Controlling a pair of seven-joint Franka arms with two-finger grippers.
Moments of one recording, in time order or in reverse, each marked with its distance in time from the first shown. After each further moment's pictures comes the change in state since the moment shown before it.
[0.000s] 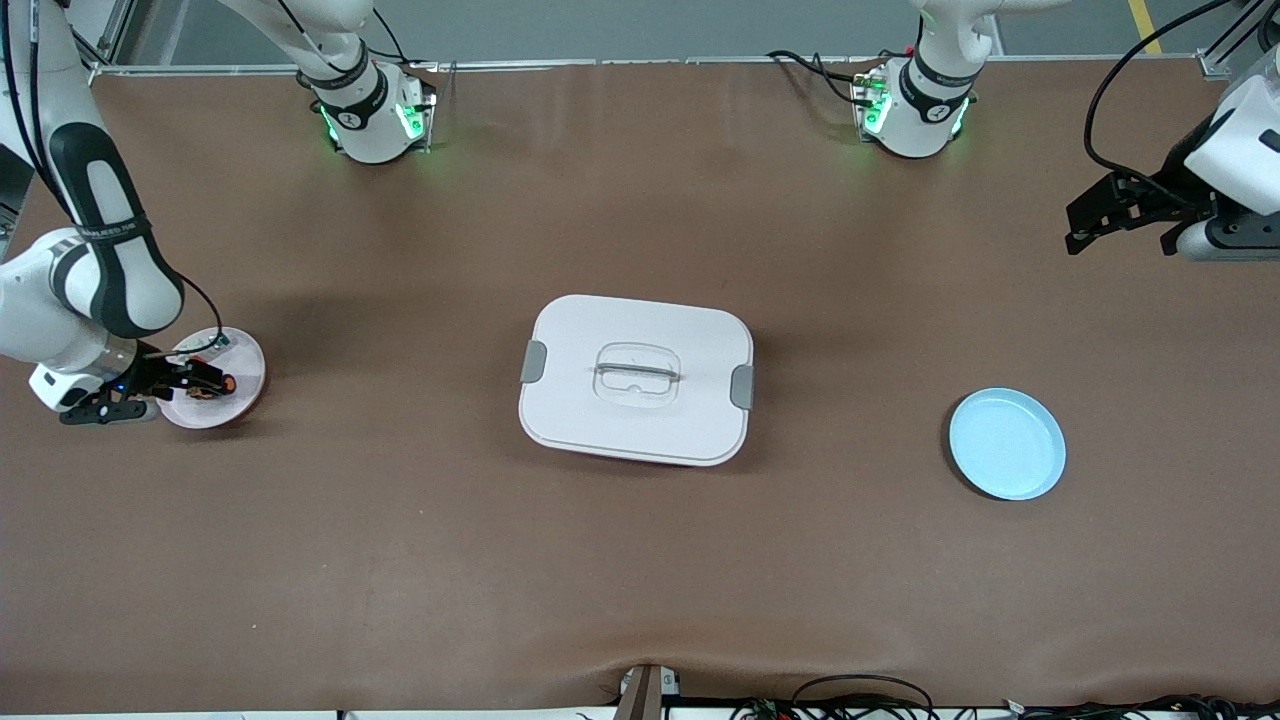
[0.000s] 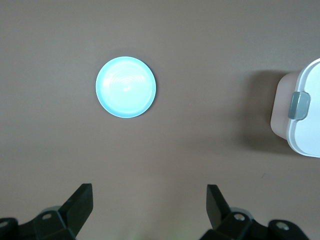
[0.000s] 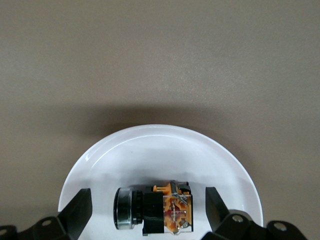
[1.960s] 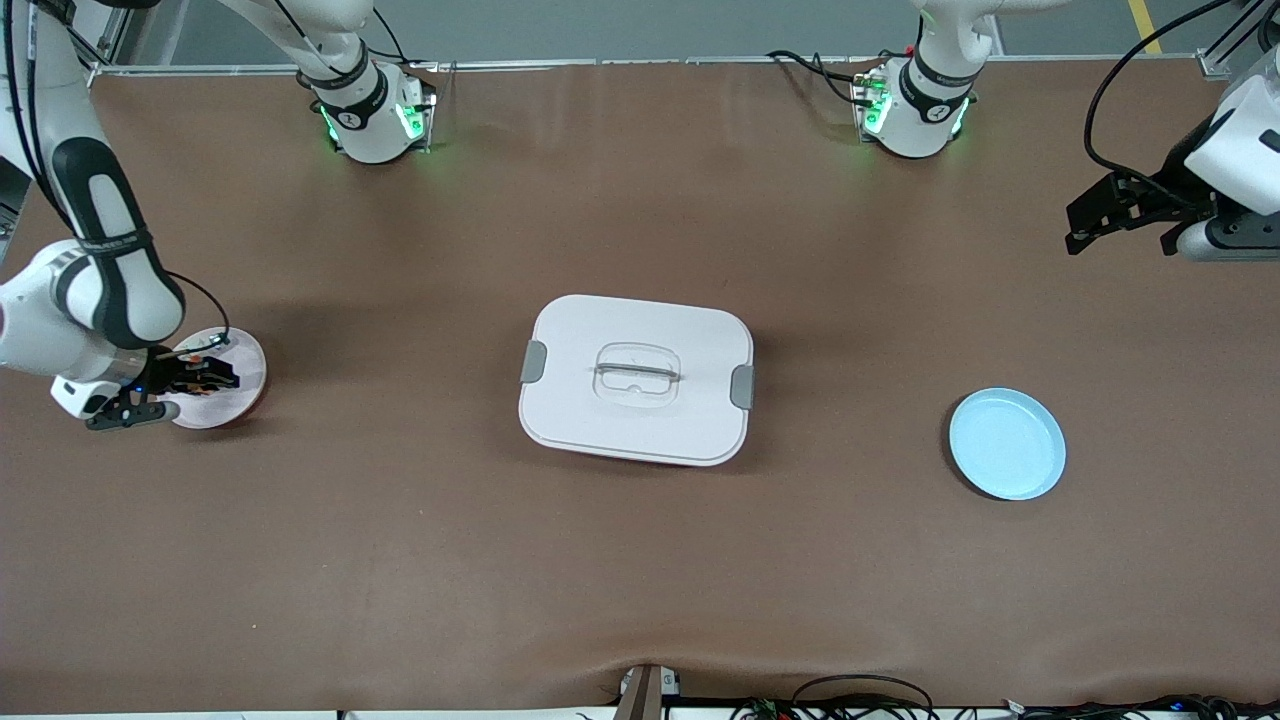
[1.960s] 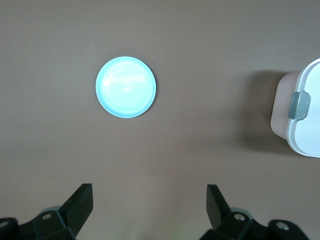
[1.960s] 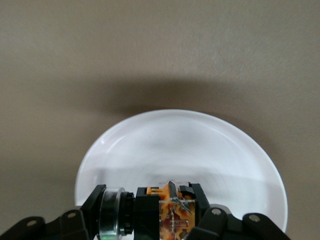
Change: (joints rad) left arm 0.000 0.000 0.000 0.000 0.000 0.000 0.000; right arm 0.002 0.022 0.002 0.121 0.006 -0.256 -0.015
